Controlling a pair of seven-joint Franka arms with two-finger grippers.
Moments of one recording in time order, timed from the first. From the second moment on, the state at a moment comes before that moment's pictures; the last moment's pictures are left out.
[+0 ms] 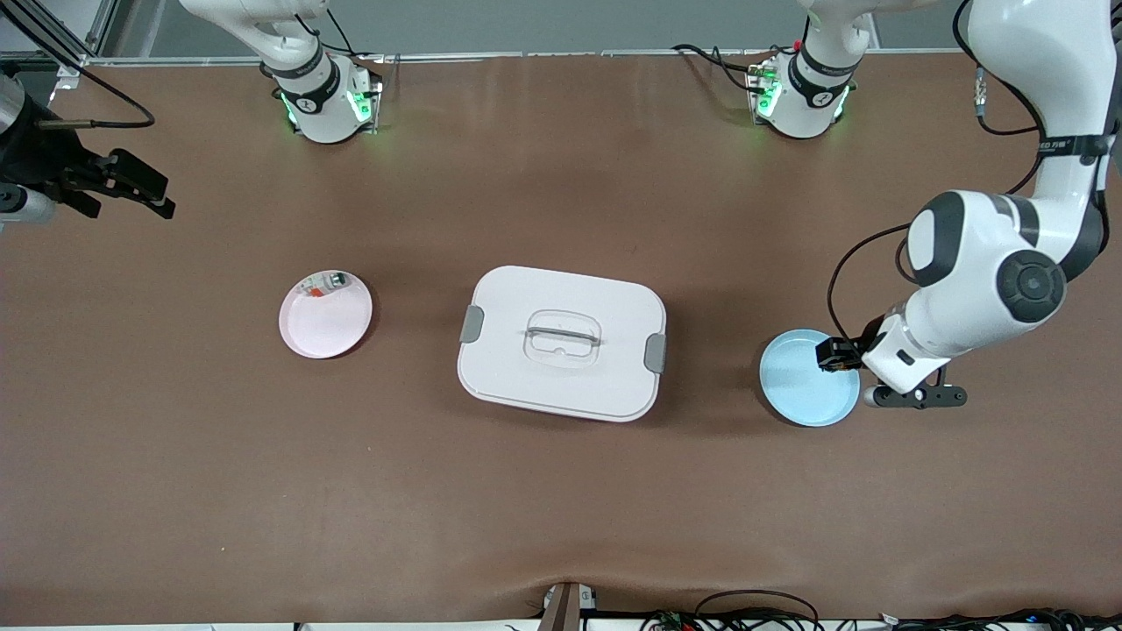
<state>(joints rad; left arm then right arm) 0.04 0.35 -0.19 -1.75 -0.06 2.07 -0.14 -0.02 -0.11 0.05 -1.67 0.04 1.55 0.07</state>
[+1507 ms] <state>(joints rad) -0.33 0.58 -0.42 -1.33 -0.08 2.08 -1.61 -0.04 -0.09 0.04 -1.60 0.04 1.49 0.07</state>
